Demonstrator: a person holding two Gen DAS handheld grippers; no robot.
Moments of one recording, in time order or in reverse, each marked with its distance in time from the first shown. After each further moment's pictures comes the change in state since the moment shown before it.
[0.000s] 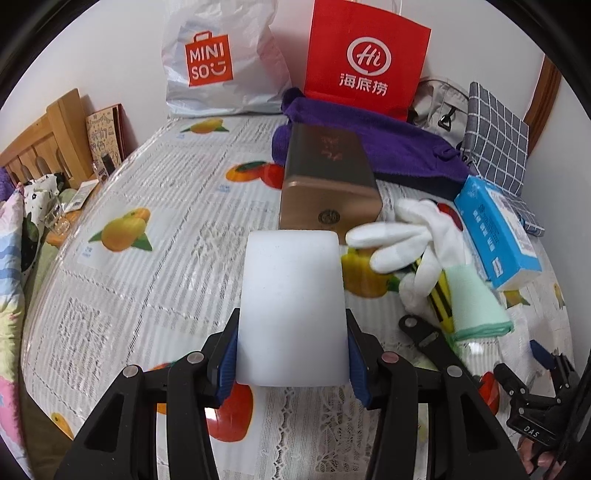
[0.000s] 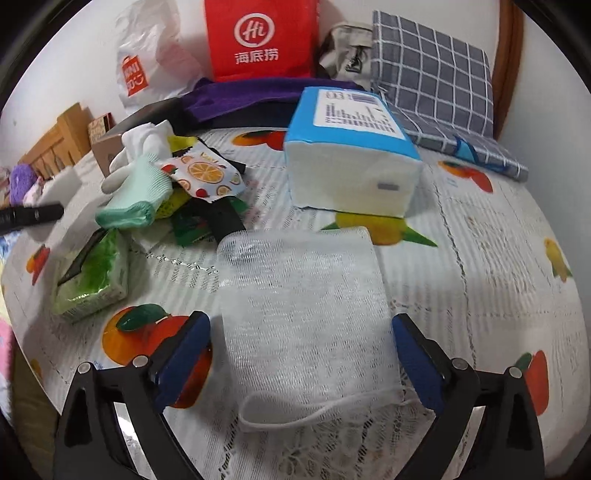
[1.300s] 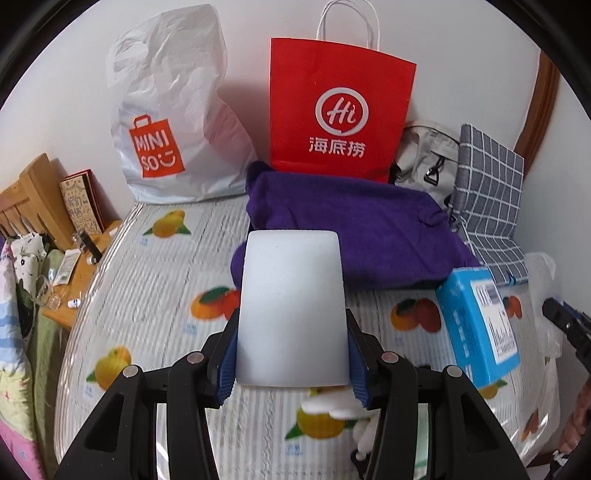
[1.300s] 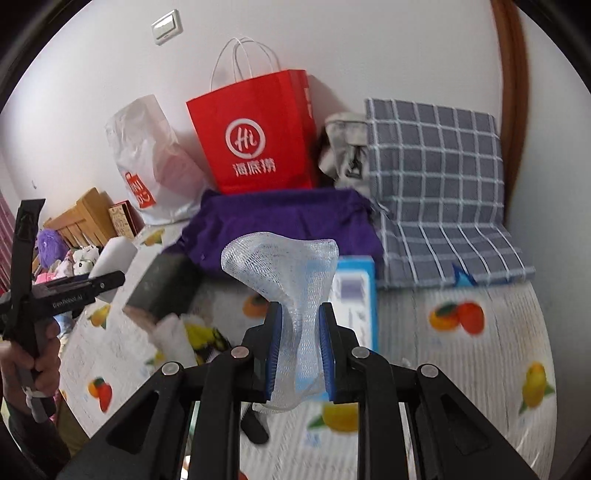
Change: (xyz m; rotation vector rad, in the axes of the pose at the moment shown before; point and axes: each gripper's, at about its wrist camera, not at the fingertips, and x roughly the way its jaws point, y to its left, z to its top) left arm 0.003 -0.041 0.135 0.076 -0.066 -0.018; right arm -0.048 -0.043 0.172 0.103 -0.160 0.151
